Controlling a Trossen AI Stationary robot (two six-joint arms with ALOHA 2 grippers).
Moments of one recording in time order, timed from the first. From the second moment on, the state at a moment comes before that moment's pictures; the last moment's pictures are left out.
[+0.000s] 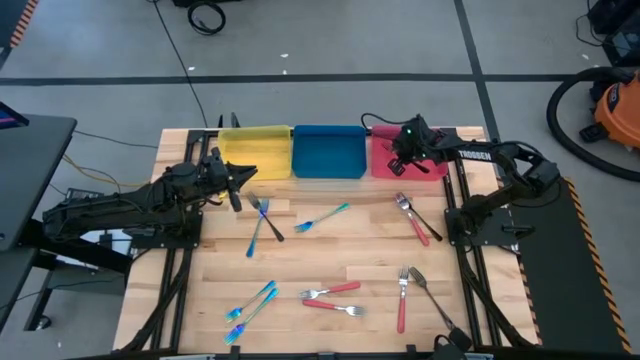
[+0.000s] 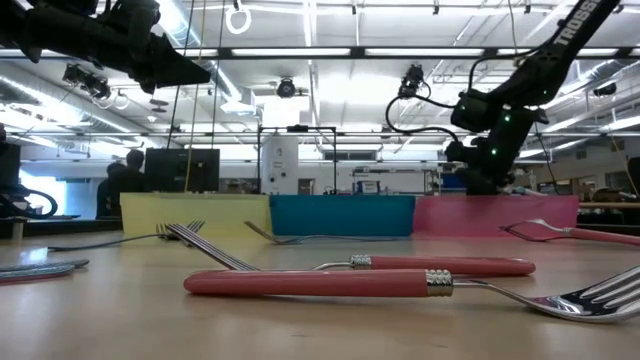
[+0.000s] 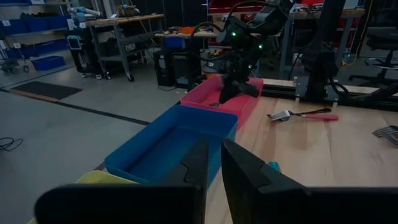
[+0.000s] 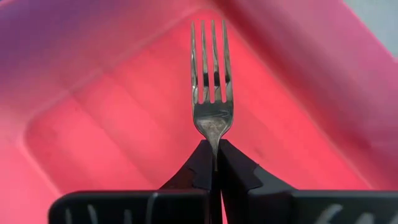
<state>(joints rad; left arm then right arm) 0.26 0.54 0.35 0.10 -0.22 0.04 -0.91 1.40 0.61 -0.17 0.04 -0.18</state>
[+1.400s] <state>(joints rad) 0.26 0.54 0.35 0.10 -0.22 -0.01 -0.85 1.31 0.65 -0.19 -0.02 -0.02</state>
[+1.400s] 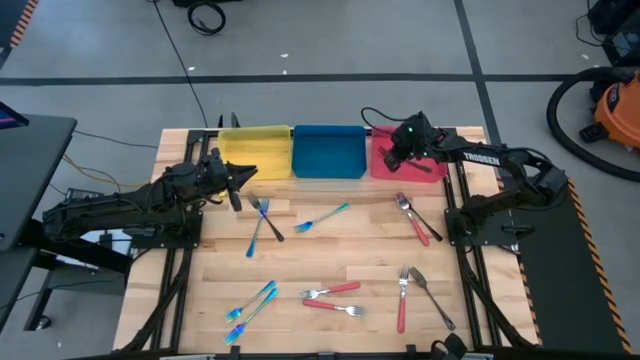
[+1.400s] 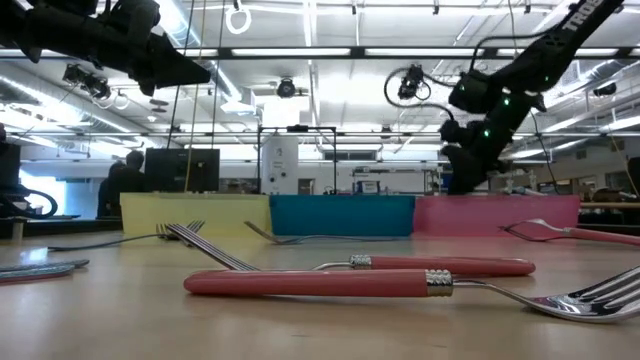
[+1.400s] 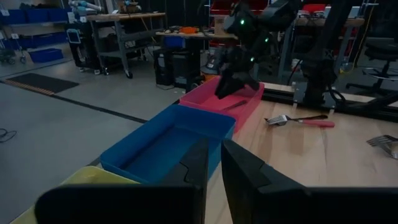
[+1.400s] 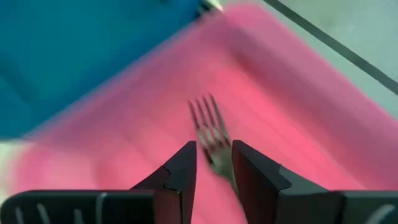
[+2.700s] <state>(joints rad) 0.12 0.75 0.35 0.05 0.20 -0.63 -0.26 1.23 0.68 -0.16 -0.20 0.21</state>
